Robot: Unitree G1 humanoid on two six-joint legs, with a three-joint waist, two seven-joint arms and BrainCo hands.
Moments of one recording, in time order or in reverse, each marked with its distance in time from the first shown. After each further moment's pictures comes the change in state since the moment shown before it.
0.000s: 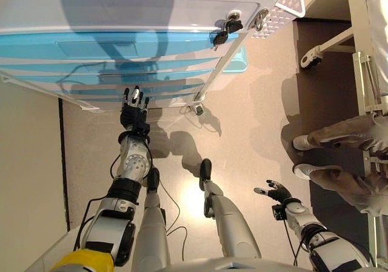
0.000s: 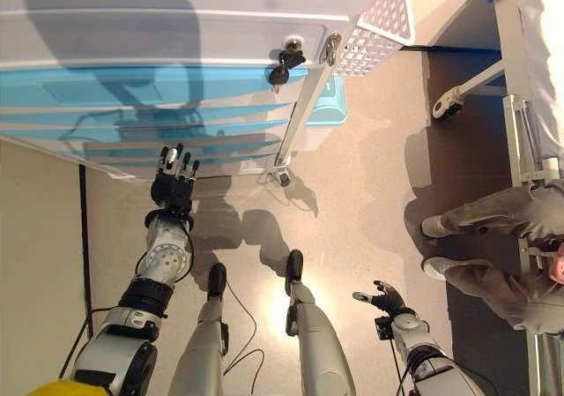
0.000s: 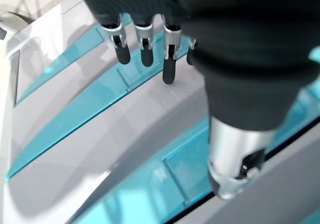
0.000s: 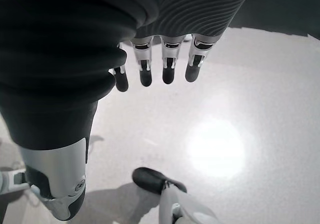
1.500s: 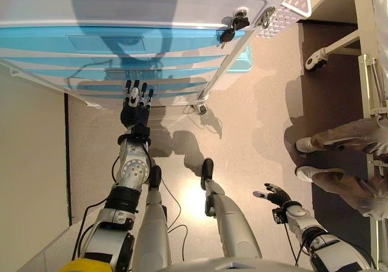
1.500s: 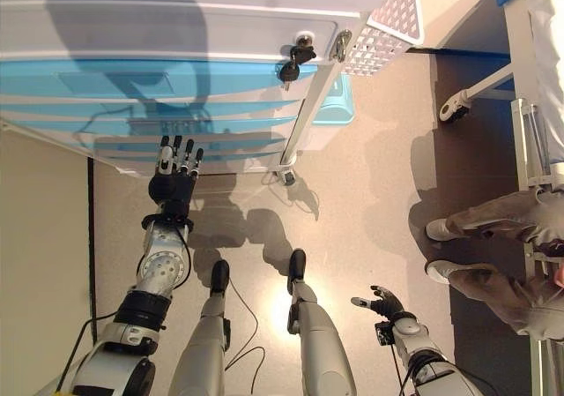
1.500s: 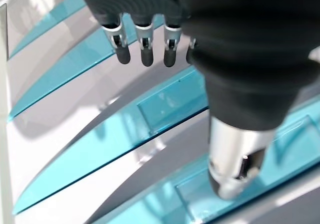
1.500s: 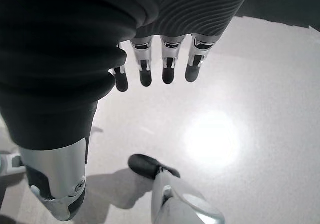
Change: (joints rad) left arm 0.090 -0.010 -0.003 -0.191 -0.027 0.017 -0.111; right arm 0.020 0.000 -0.005 0.003 -0.010 -0.004 0.046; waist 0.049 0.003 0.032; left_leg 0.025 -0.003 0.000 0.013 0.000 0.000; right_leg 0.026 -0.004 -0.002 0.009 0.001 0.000
